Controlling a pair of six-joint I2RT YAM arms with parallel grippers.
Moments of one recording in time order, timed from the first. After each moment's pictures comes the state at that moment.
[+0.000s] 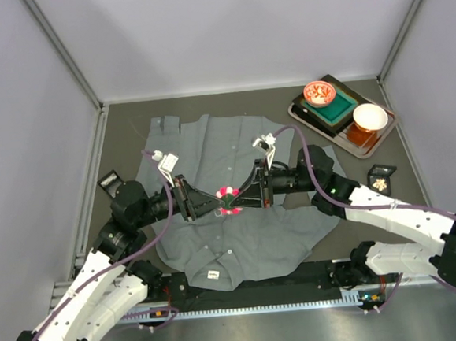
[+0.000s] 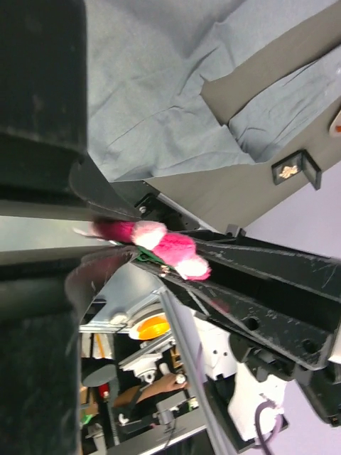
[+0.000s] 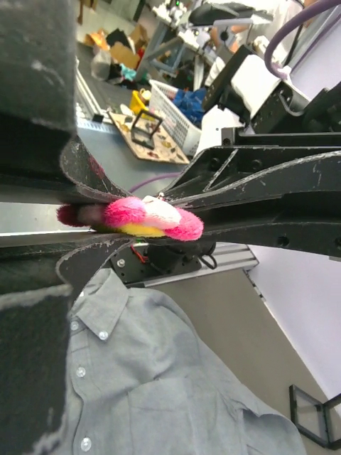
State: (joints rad) left arm -0.55 0.63 0.67 -0.12 0.65 -0.82; right arm 0.87 1.11 0.79 0.32 -0.69 0.63
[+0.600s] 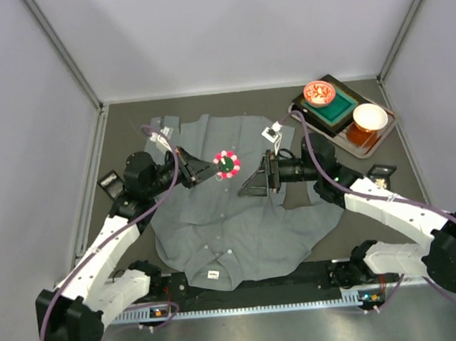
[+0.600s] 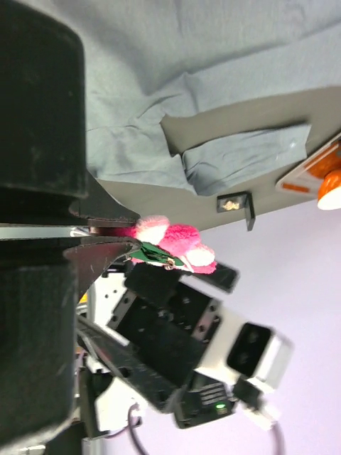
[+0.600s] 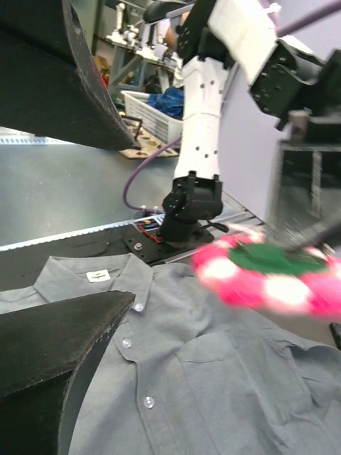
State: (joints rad) left arm -0.40 0.91 0.72 0.07 0.63 -1.05; right arm 0.69 1.15 0.82 0.16 -0.75 0.74
